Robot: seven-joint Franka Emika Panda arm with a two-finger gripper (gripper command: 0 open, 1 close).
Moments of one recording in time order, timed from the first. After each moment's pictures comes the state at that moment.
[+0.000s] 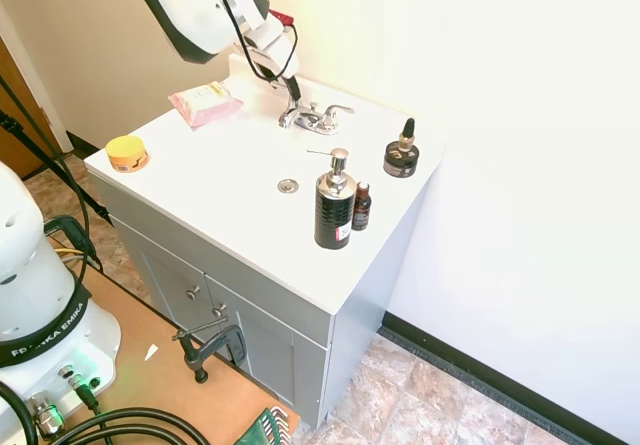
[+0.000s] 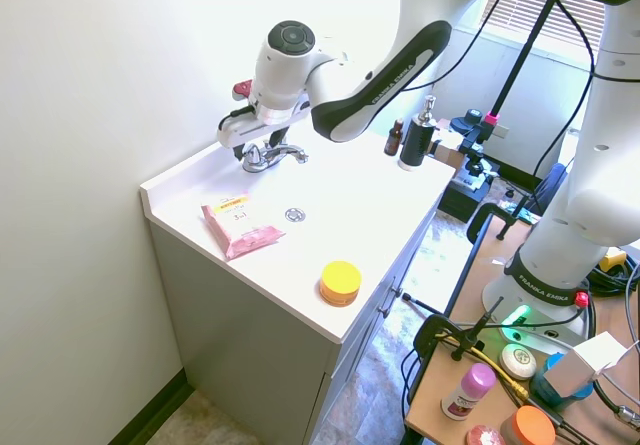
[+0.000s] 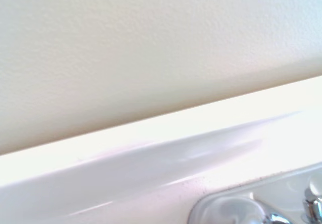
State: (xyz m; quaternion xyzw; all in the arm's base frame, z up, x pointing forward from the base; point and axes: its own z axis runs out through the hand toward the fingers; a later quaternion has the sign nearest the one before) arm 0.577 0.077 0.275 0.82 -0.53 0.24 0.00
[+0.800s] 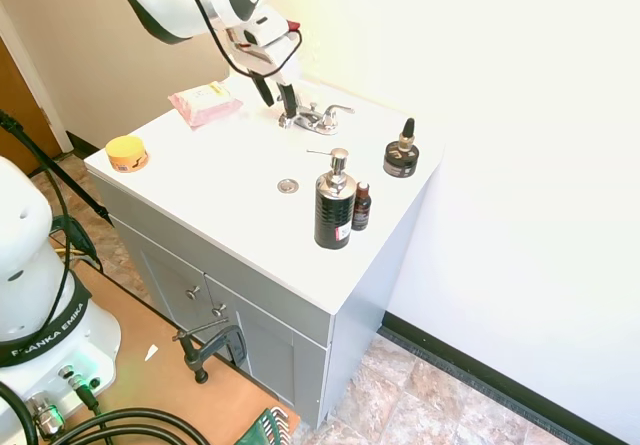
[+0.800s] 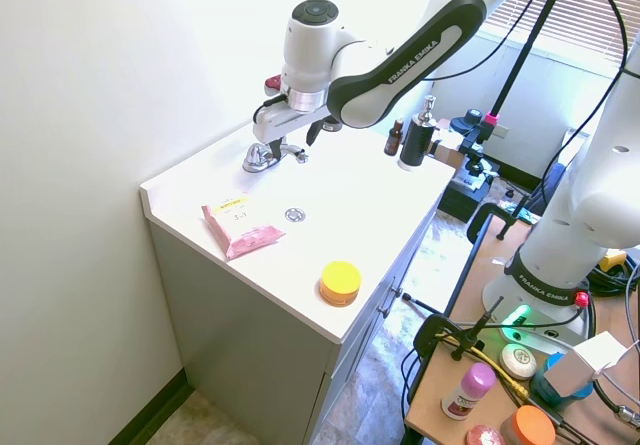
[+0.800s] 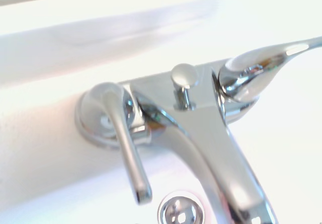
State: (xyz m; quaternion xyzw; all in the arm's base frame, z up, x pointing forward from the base) arm 0.511 0.041 0.309 0.84 -0.53 0.13 0.03
